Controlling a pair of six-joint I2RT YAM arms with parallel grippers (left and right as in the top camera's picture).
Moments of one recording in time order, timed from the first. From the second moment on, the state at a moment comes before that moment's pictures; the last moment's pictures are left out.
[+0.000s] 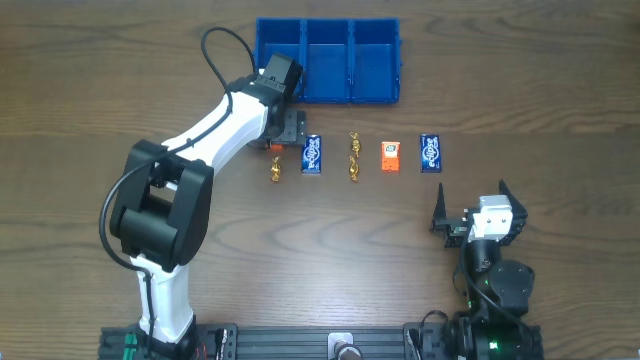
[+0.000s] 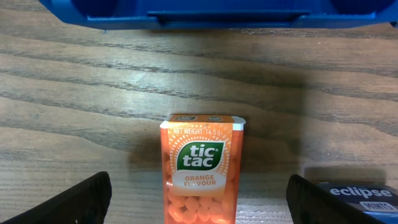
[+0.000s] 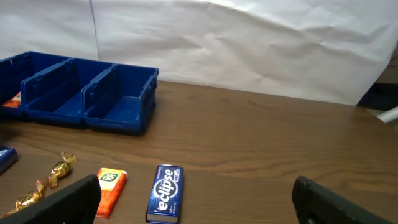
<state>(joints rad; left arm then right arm) -0.43 2.09 1.47 -0.71 -0.11 -0.39 0.00 0.02 0.01 -0.08 -0.01 -0.12</state>
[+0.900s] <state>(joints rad) -0.40 2.12 1.47 -0.70 -0.08 -0.39 0.00 0.02 0.01 -0.08 -0.01 -0.12</state>
